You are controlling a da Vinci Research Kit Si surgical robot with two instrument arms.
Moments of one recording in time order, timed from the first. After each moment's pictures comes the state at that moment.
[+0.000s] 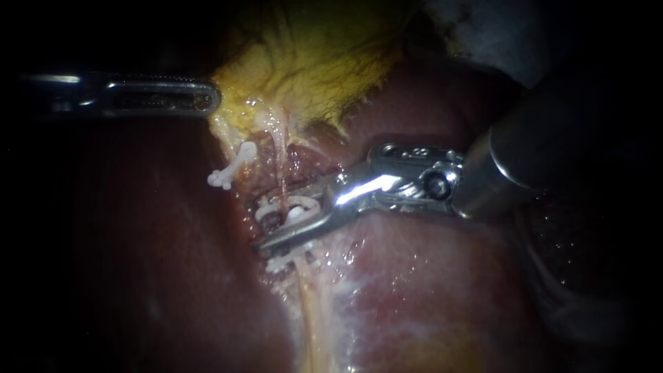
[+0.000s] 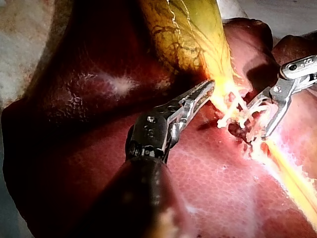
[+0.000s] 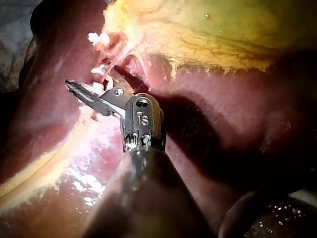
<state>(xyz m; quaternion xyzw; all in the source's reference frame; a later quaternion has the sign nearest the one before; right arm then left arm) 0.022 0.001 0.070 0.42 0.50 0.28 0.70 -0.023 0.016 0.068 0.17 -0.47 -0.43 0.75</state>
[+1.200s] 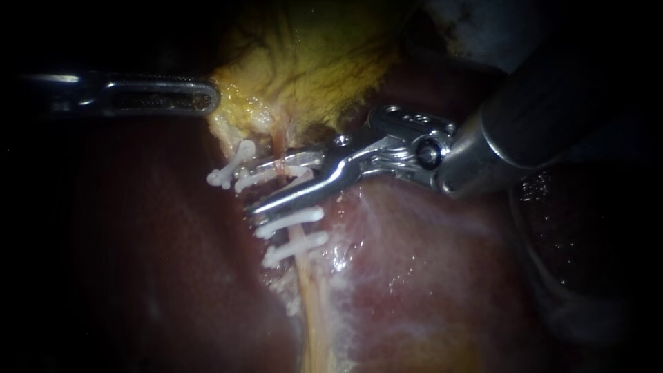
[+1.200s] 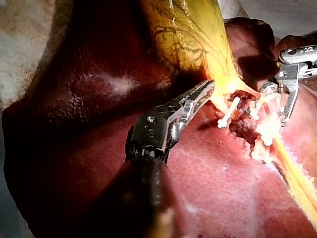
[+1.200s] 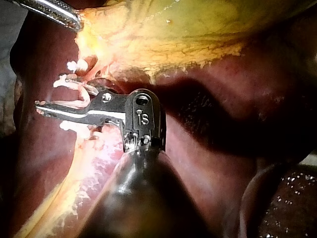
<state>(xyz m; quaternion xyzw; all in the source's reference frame) 0.023 0.005 0.069 0.48 0.62 0.24 0.57 -0.023 0.016 0.068 0.17 -0.47 -0.43 0.75</state>
